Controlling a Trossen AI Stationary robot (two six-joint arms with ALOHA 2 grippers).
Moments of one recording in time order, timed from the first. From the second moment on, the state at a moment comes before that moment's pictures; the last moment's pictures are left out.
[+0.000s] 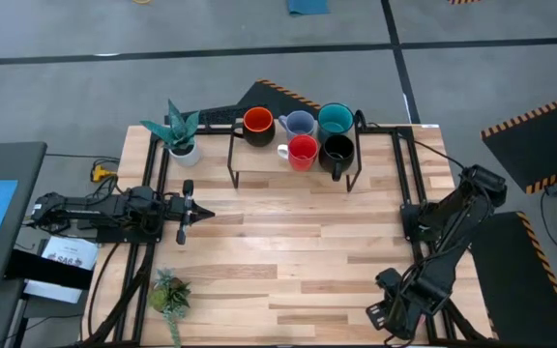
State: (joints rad) left arm -0.01 0.10 0.01 0.02 -0.01 0.06; right arm 0.97 1.56 1.18 -0.92 -0.16 2.16
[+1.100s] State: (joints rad) left arm -0.01 0.11 0.01 0.02 -0.01 0.06; right arm 0.92 1.70 1.18 -0.94 -0.17 1.90
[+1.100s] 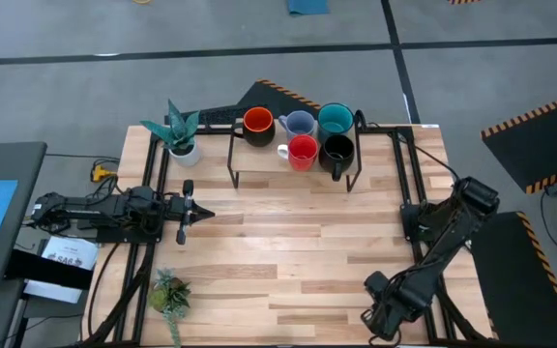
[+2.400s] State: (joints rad) left arm -0.01 0.10 0.01 0.02 -0.01 0.06; right arm 0.01 2.06 2.29 -1.09 0.21 -0.25
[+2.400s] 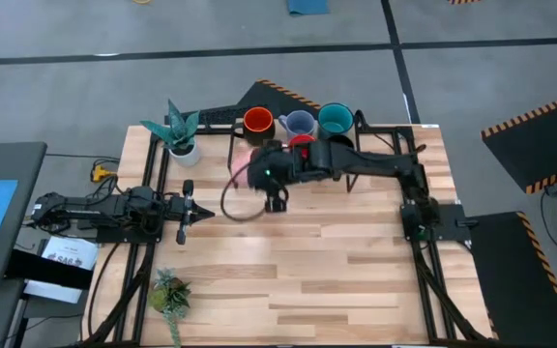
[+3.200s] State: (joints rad) left arm -0.01 0.14 0.01 0.02 -0.01 0.06; right arm -0.07 2.14 2.29 -1.24 0.37 -0.20
